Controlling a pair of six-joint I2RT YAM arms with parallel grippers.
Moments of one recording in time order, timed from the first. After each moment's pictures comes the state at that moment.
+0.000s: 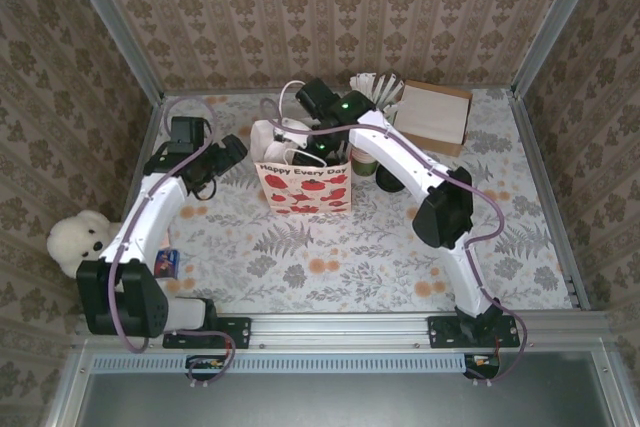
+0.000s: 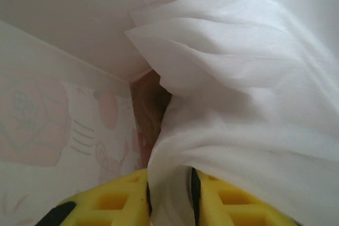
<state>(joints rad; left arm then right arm) -0.13 1.34 1.09 -0.65 0.09 -0.67 0.67 2.19 2.29 -1.19 -0.32 -0.47</state>
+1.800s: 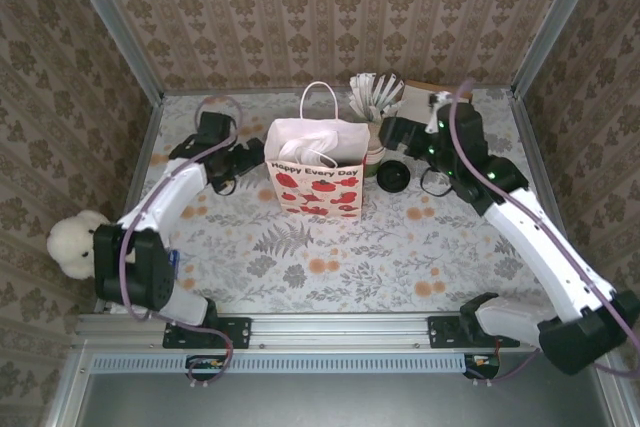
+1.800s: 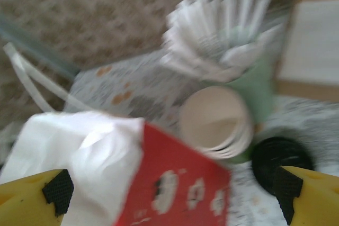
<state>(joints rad) -0.22 1.45 1.12 -0.63 0.11 -0.69 0.38 1.14 1.20 -0.52 0.08 0.56</state>
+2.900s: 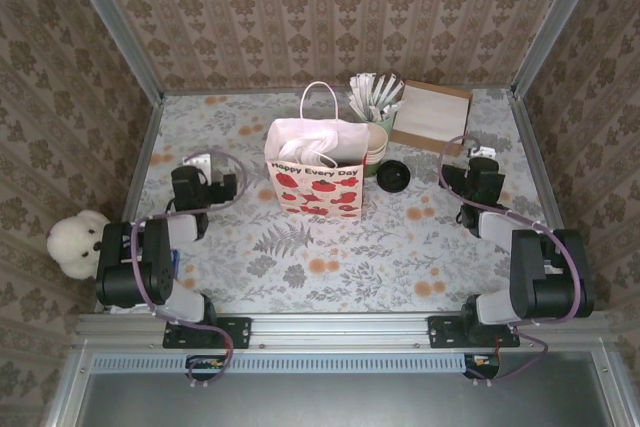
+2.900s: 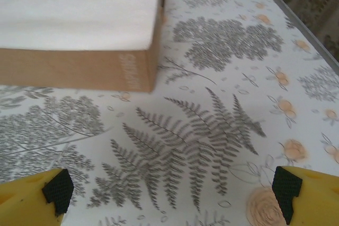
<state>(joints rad) 0.02 1.50 0.46 0.54 0.06 0.06 -0.07 1.41 0.51 0.37 0.22 0.10</state>
